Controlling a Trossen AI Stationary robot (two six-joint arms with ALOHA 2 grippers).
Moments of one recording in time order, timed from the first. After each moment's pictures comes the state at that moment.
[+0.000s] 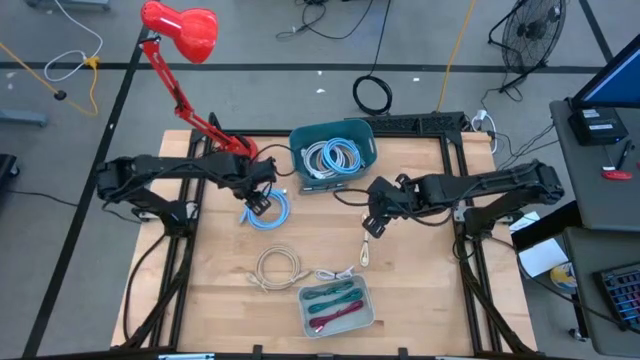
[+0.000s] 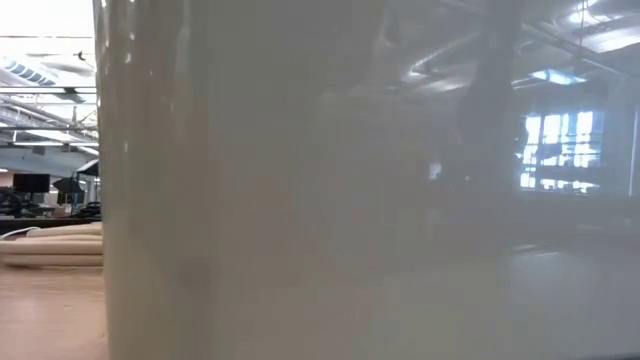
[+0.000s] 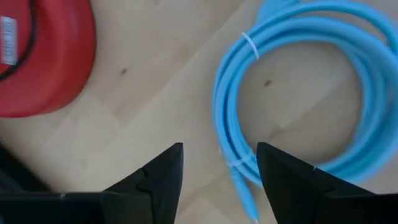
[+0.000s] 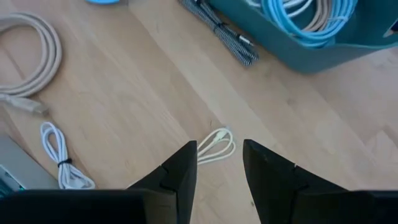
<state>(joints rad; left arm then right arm) 0.32 1.42 0.90 -0.99 -0.13 -0.46 0.12 1.40 1.25 -0.99 0.32 0.72</state>
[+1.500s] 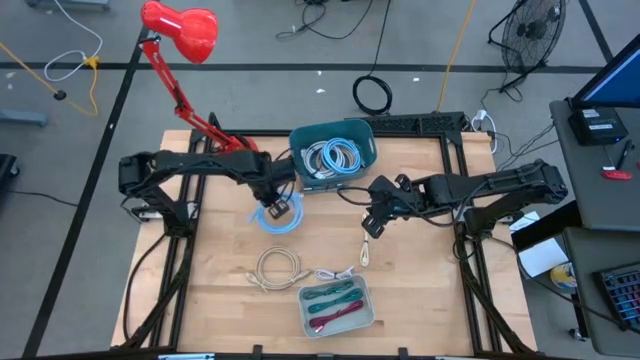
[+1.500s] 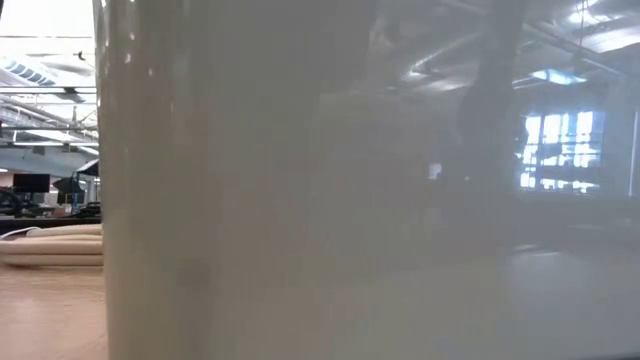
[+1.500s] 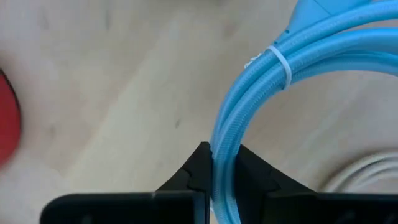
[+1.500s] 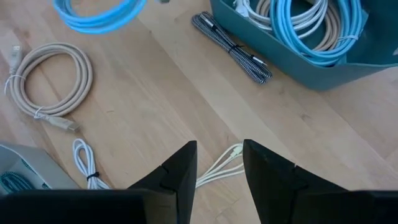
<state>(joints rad) 0.26 1.59 1.15 -0.99 -0.01 -0.39 0.14 1.37 1.25 -0.92 0.34 0.74</state>
